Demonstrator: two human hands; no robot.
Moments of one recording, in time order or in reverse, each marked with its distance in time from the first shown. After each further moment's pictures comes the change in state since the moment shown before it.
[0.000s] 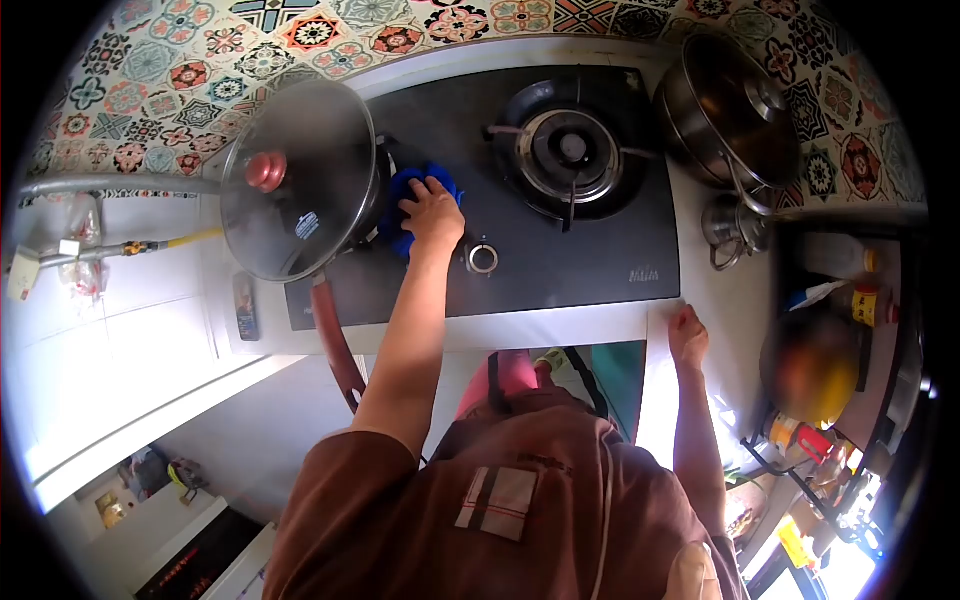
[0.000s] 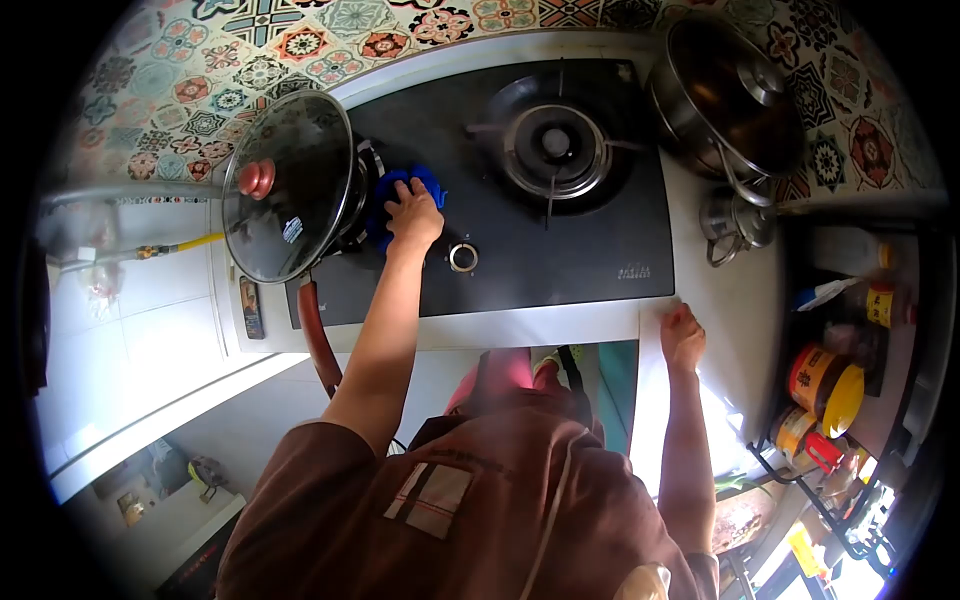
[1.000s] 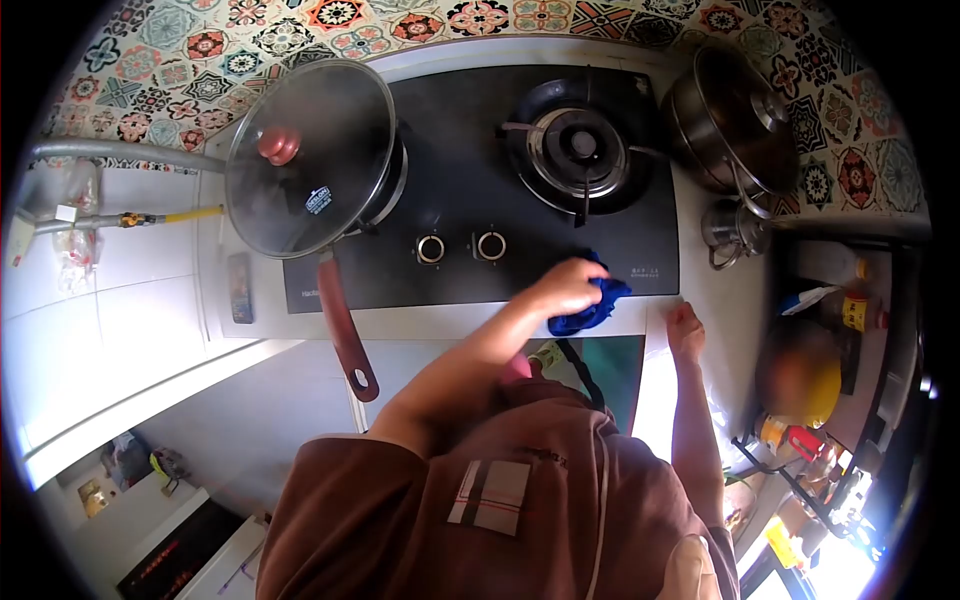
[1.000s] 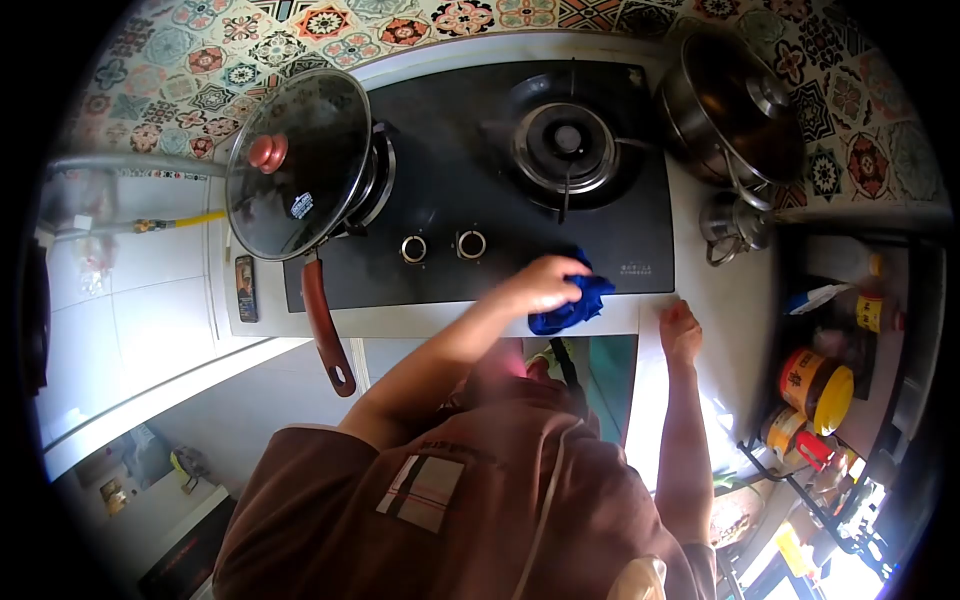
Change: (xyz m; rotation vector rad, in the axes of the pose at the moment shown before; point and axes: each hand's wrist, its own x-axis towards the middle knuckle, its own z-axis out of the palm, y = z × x) left_hand -0.134 0.076 0.030 -0.855 -0.702 0.712; right_hand 0.001 0.001 -0.002 -0.019 -0.112 0.068
